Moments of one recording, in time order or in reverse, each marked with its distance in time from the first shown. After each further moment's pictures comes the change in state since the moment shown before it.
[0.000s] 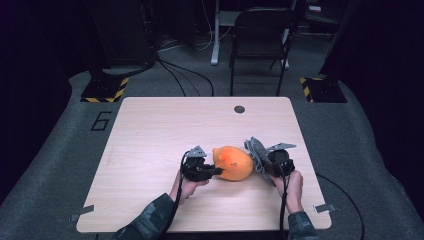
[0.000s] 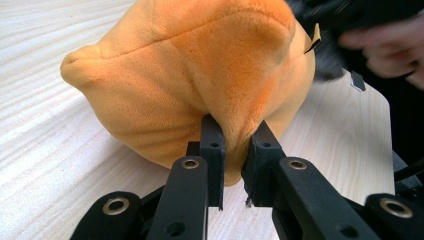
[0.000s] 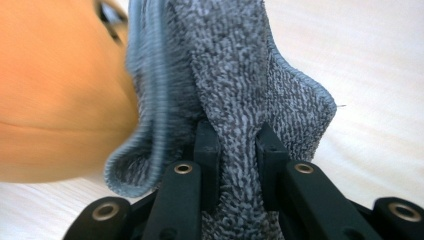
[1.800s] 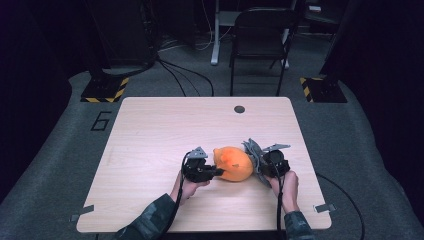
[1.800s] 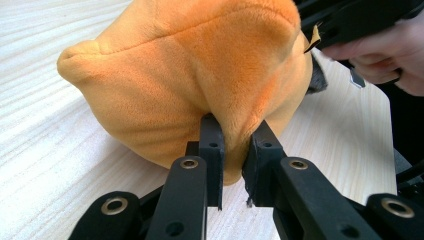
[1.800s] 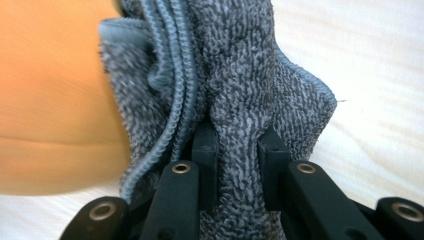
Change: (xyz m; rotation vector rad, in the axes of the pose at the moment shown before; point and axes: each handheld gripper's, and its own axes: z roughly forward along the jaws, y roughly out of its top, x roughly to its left) left arm -0.001 -0.002 0.003 0.001 -0.008 0.007; right arm 0.006 -0.004 0.021 0.057 0.011 -0.014
